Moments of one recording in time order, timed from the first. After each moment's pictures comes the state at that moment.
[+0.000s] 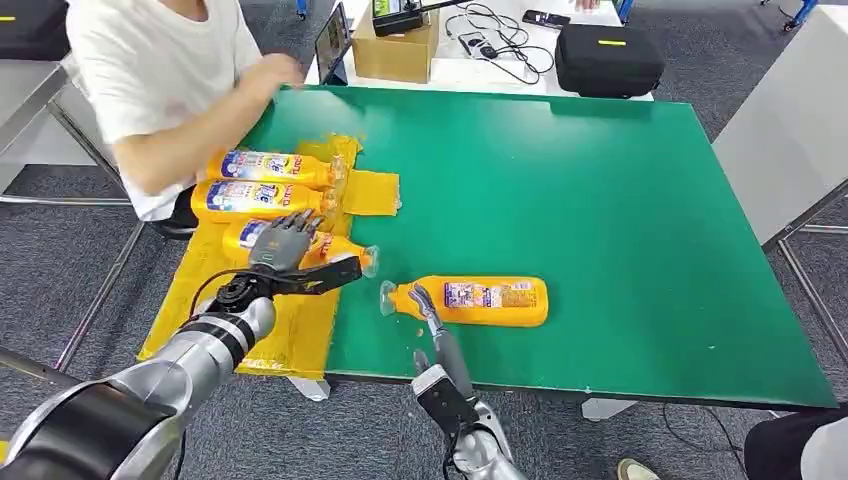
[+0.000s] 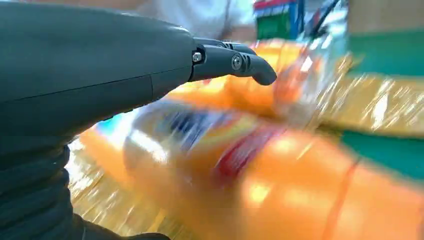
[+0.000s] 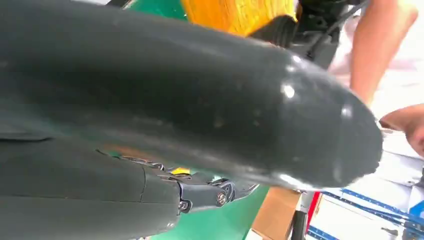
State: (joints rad) left arm -0.78 -0.02 -0.42 -0.39 -1.00 0.27 -0.07; right arm -0.21 0.29 0.53 -0.83 0.23 -0.29 -0.68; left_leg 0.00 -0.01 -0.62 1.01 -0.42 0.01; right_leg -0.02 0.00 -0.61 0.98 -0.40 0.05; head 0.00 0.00
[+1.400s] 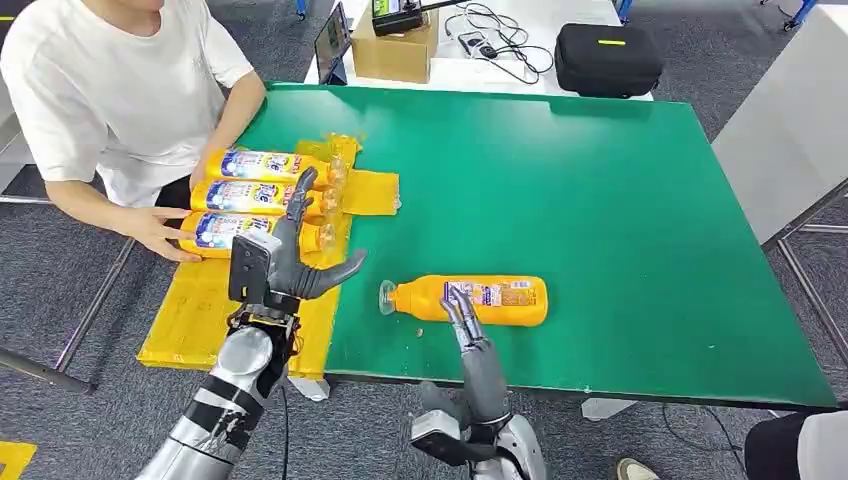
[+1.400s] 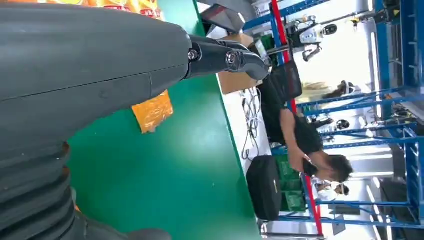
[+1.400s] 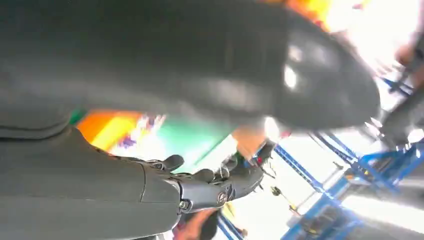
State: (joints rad) left arm -0.31 -0.08 -0.30 -1.34 0.01 0.11 -0.36; right arm -0.08 0.18 0.54 -1.05 0.68 -0.67 -0.57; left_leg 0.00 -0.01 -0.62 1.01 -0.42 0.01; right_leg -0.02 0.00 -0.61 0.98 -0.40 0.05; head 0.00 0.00
